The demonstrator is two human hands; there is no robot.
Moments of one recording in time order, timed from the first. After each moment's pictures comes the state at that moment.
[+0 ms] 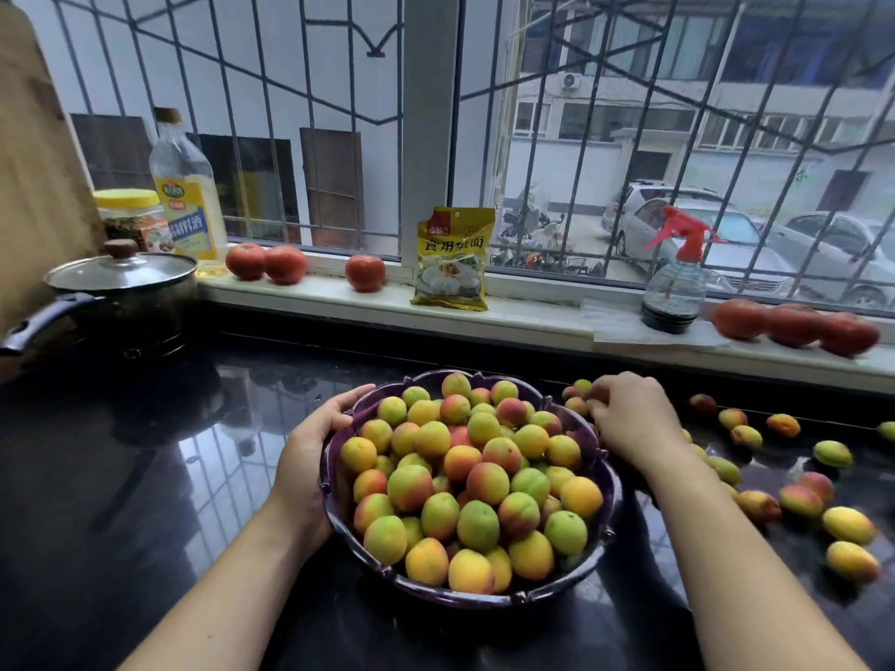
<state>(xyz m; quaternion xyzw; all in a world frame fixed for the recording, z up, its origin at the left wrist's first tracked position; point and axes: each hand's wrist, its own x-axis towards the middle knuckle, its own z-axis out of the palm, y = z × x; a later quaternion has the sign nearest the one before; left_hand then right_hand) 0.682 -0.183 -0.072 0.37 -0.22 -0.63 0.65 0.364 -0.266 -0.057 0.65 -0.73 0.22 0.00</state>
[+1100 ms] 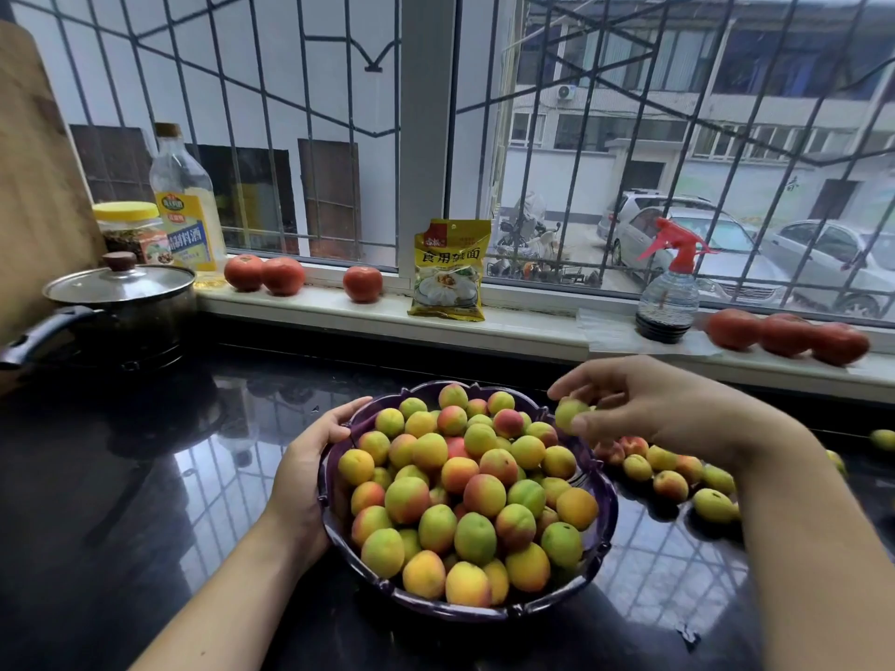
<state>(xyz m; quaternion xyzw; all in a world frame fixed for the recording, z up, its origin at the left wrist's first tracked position) 0.686 -0.184 -0.074 0.36 -0.21 -0.64 0.64 0.364 -0.201 0.030 0.76 -0.51 0.20 -0.34</state>
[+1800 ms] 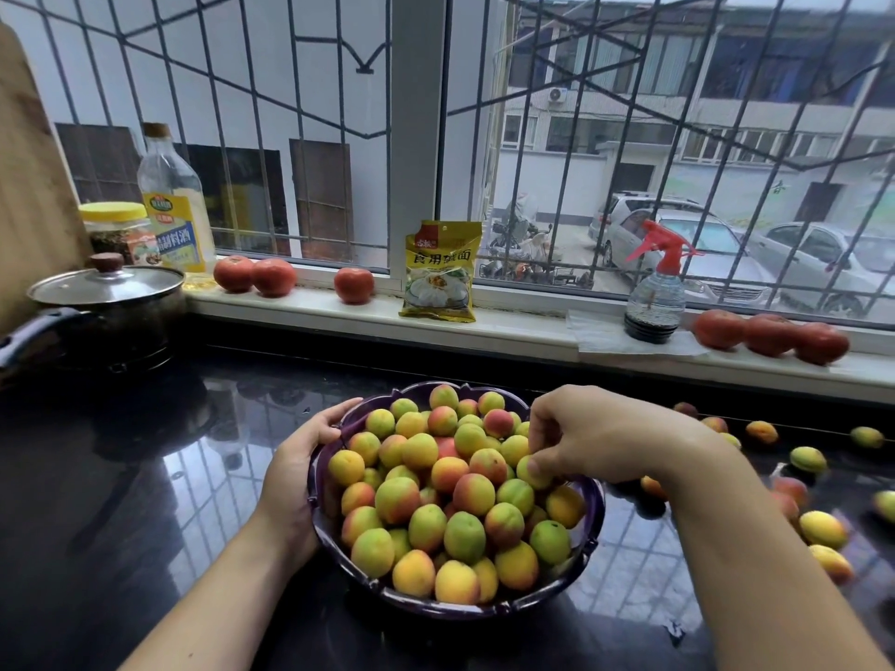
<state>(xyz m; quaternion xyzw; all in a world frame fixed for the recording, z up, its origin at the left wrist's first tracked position) 0.683 -0.183 -0.072 0.36 -0.23 -0.64 0.64 0.415 -0.182 0.035 0.79 -0.59 0.02 -0.18</state>
